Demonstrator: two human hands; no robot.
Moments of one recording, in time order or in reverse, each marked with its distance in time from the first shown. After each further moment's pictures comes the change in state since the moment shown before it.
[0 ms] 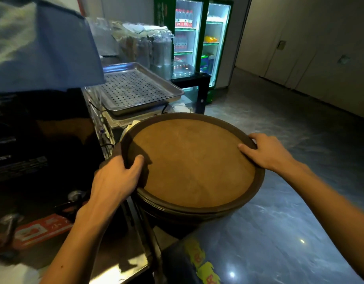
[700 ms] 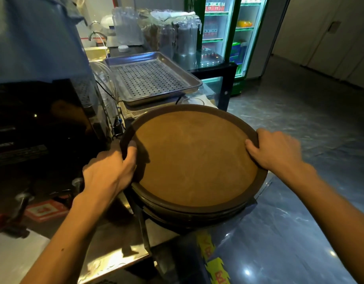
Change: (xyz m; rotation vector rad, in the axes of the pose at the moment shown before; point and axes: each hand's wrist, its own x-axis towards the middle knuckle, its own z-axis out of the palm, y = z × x) left_hand -0.009 0.012 0.001 0.398 0.138 0.008; right_hand 0.028 0.005 0.017 -0.364 0.150 -0.125
